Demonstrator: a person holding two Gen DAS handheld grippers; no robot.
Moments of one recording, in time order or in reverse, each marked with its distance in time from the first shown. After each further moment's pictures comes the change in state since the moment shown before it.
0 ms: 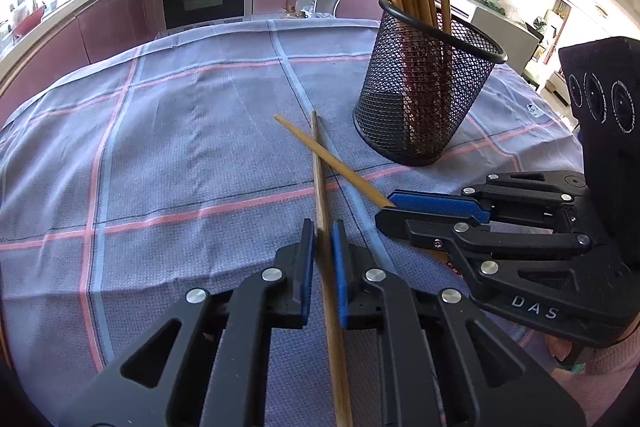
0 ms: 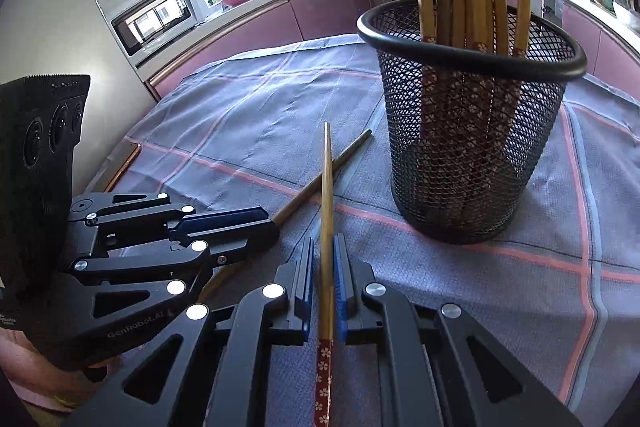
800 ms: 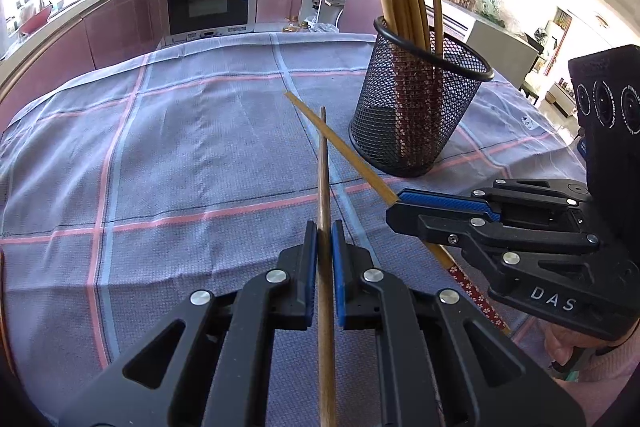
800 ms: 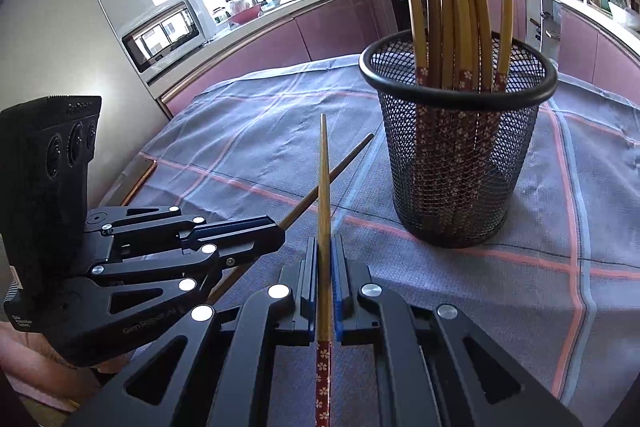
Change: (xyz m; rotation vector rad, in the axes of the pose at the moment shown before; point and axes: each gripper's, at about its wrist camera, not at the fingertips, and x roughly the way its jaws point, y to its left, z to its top) left arm -0.017 -0.001 -0.004 -0.023 -0.042 -0.006; right arm -0.026 -0.004 0.000 0.016 -0.065 0.044
